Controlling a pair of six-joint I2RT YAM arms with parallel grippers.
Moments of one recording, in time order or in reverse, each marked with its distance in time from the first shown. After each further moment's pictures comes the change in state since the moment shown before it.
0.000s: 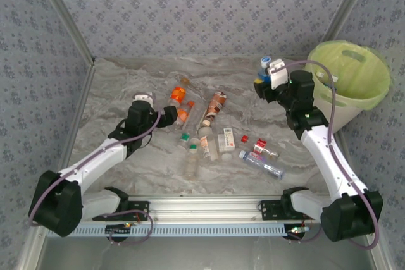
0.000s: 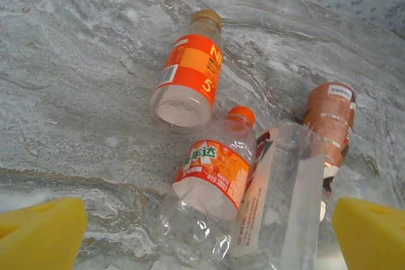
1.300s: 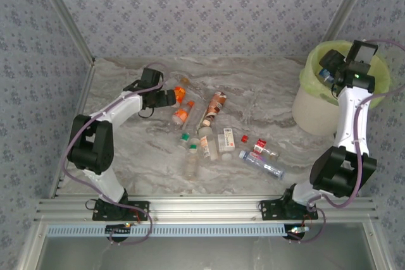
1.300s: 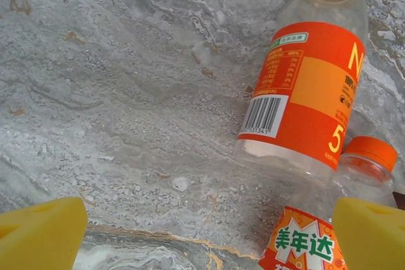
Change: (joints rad) left arm 0.128 0.558 0.594 -0.472 0.008 0.136; right arm -0.553 0.372 0.515 -0.436 0.114 0.614
